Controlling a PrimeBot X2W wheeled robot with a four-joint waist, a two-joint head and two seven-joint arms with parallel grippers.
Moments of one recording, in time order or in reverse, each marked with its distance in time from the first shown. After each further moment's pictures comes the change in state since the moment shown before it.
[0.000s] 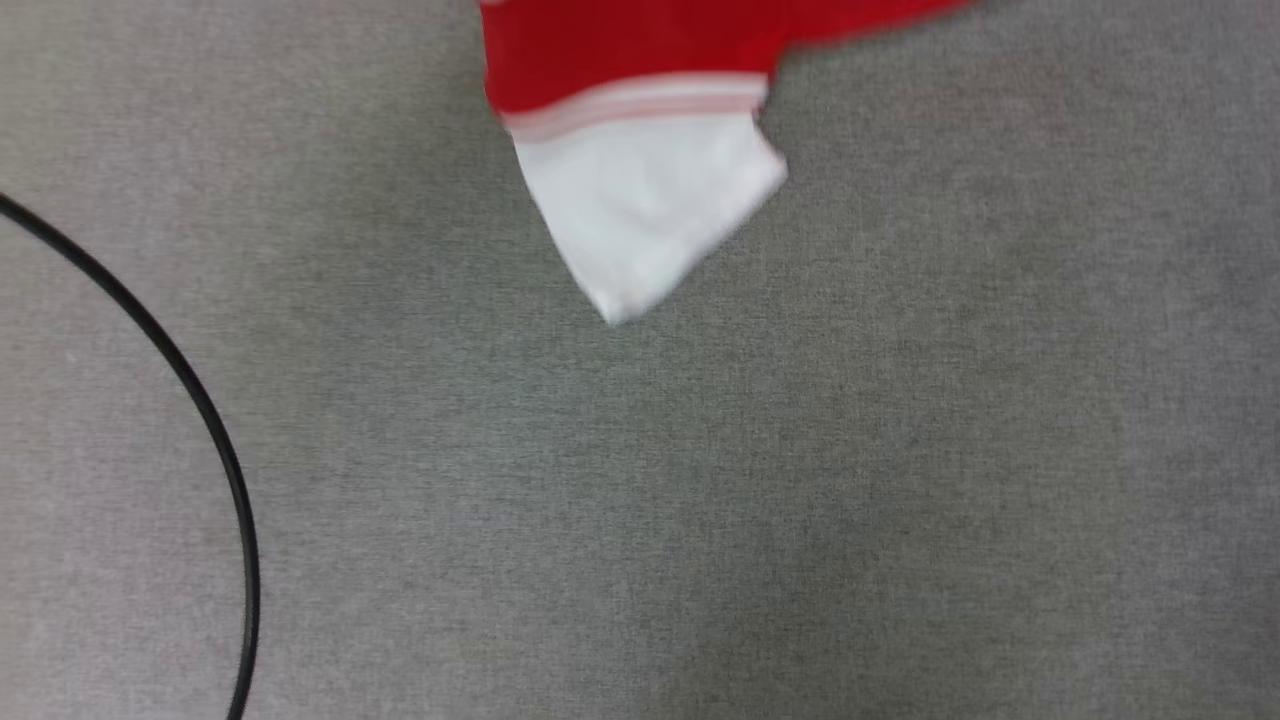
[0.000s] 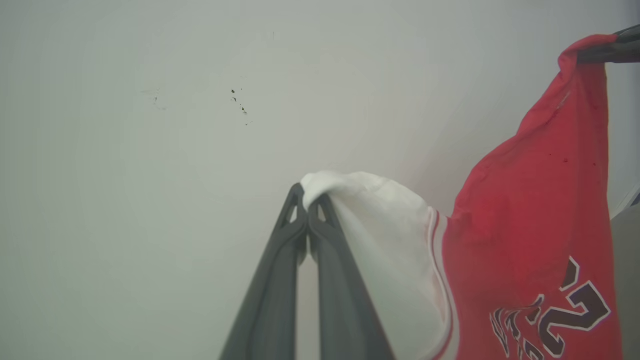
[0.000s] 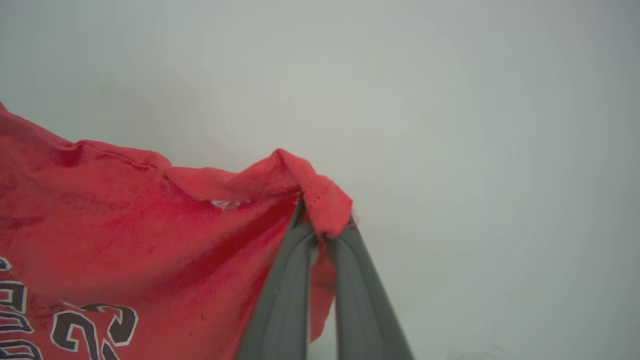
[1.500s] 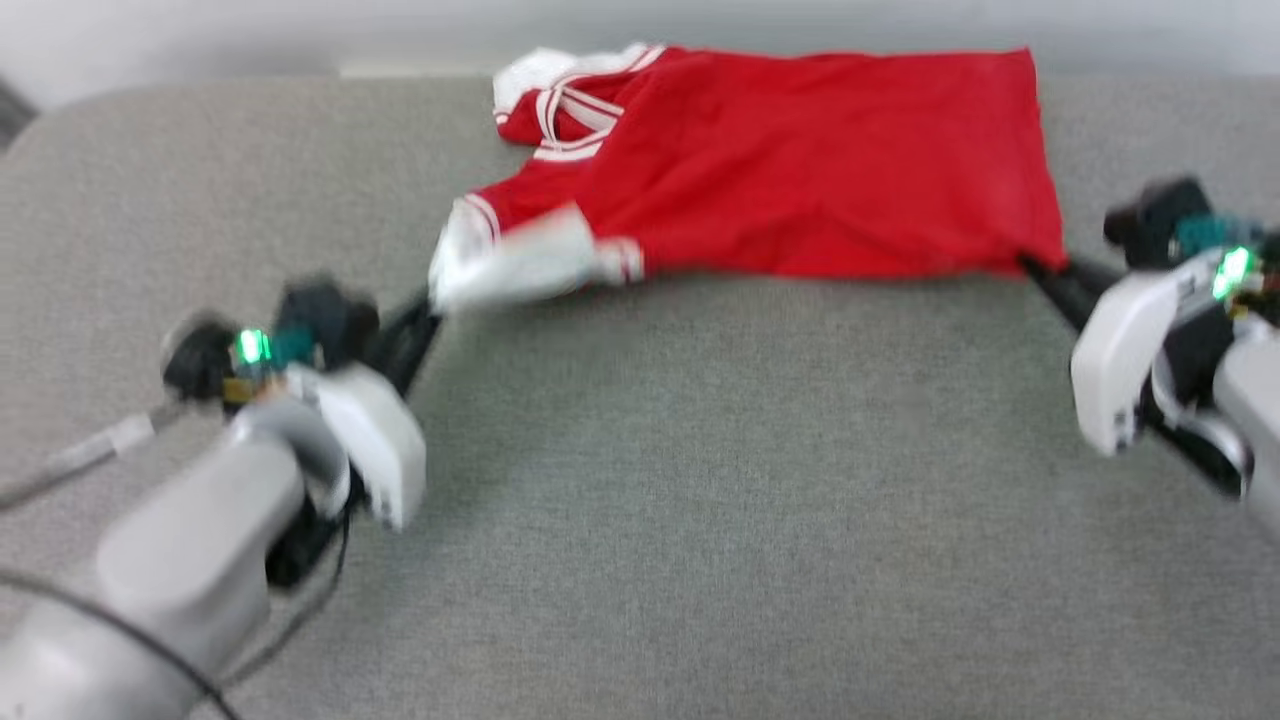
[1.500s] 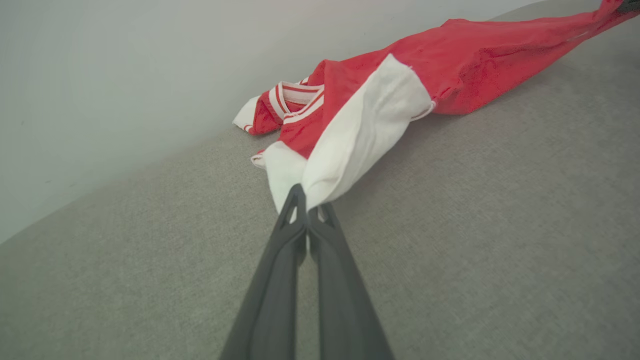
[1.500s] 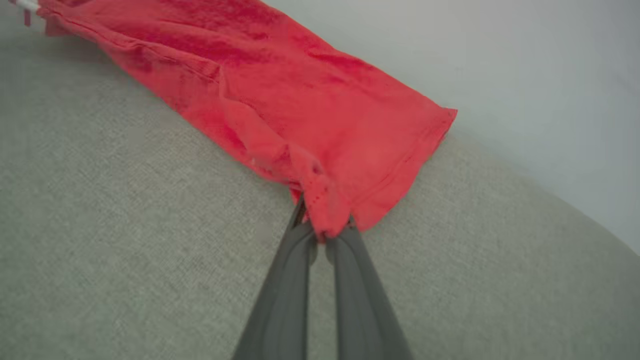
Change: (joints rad) left arm 0.822 0.123 -0.312 0.008 -0.237 0.093 -0.229; right arm 0.608 -0.049 0.574 0.206 0.420 0.000 -0.382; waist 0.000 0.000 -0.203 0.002
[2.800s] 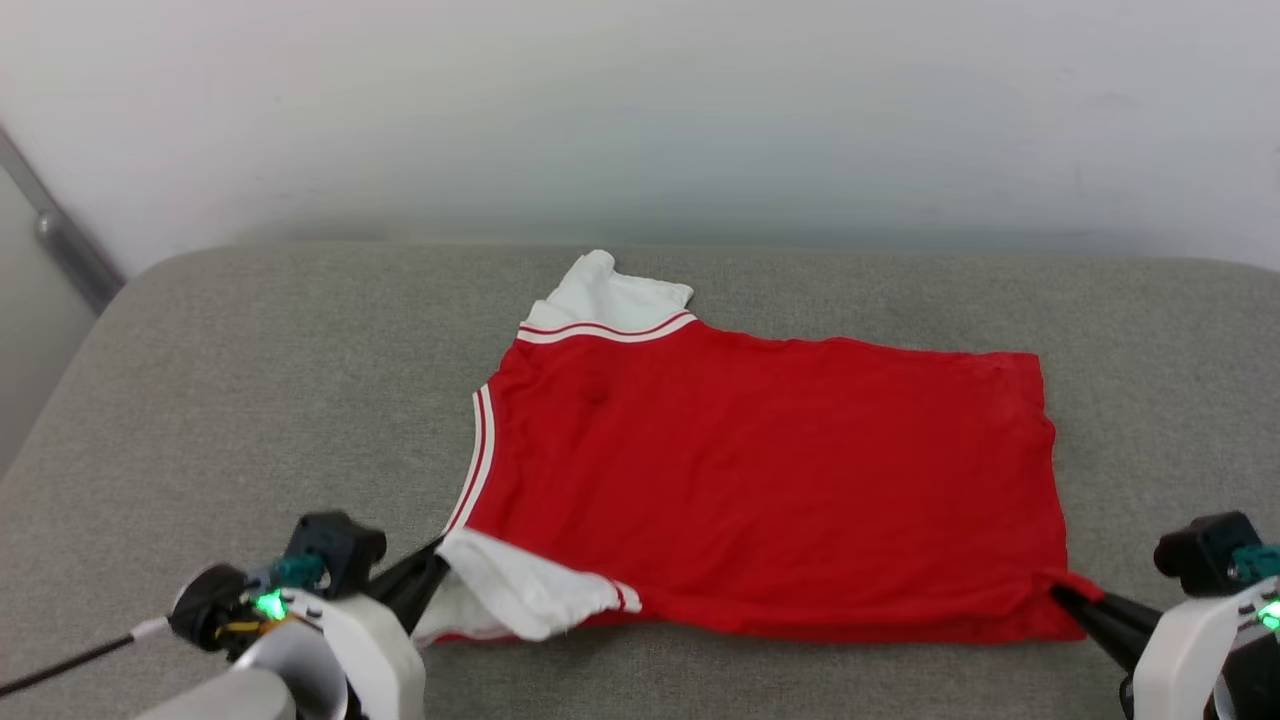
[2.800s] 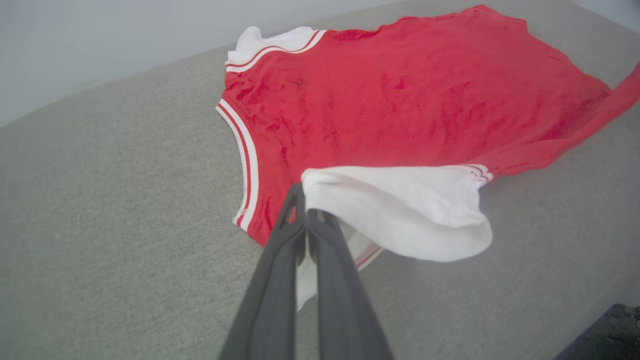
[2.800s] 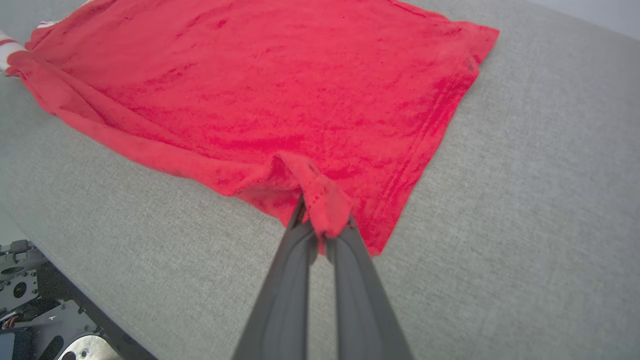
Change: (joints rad) left arm 0.440 0.221 -0.052 -0.477 -0.121 0.231 0.125; right arm 0.851 -0.151 -0.488 -0.530 -0.030 0.000 0.216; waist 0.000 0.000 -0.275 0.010
